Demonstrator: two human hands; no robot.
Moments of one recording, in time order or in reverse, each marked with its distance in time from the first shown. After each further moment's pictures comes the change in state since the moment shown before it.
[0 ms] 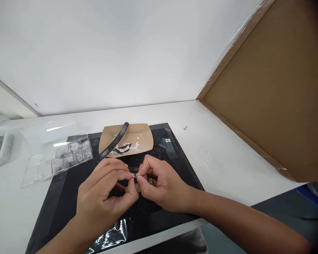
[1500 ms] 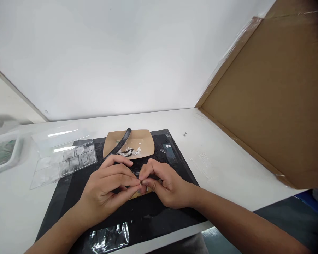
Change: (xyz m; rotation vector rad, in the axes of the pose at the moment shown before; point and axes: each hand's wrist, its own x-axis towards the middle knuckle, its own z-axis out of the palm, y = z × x) left_hand 0.015 -0.028 -0.018 -0.277 -0.270 0.187; right_hand 0.004 0.012 -0.015 -0.007 -0.177 -0.298
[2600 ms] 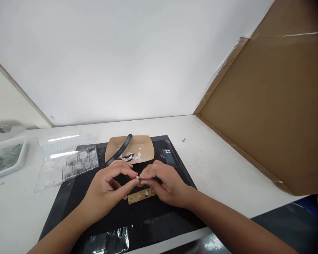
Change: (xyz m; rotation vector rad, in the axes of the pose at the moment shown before) left_hand -0.010 -0.005 0.007 -0.293 0.085 -0.509; right_hand 0.007 0.006 -0.006 -0.406 0.138 -0.248
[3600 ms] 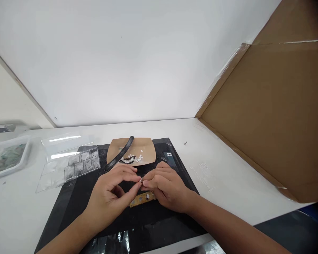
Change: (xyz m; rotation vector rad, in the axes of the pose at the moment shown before) left_hand -0.009 0.001 0.012 0.058 0.084 0.048; right_hand 0.001 0.004 0.003 -0.245 0.066 -0.259
